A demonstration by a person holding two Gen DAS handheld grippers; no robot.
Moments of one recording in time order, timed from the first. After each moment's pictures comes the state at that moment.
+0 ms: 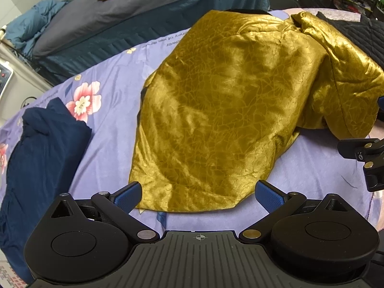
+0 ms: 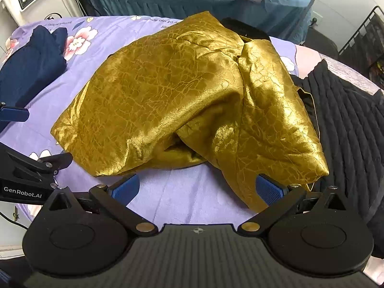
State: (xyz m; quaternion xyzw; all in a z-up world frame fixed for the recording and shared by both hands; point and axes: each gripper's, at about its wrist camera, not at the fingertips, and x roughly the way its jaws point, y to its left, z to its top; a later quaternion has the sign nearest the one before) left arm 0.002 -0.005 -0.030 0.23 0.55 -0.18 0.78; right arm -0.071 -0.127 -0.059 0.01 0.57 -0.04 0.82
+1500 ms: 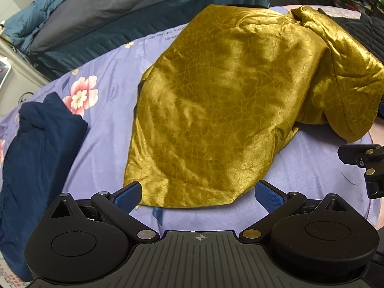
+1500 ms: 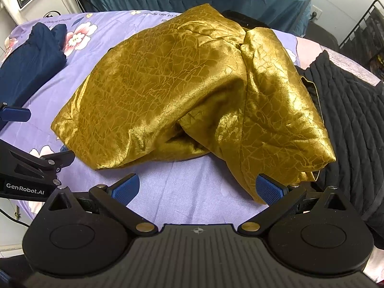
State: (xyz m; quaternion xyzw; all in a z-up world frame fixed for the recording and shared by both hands) left arm 0.000 -0.002 -0.039 0.22 0.56 -0.19 0.78; right arm -0.077 -0.121 -0.066 0.02 0.58 -0.04 0.81
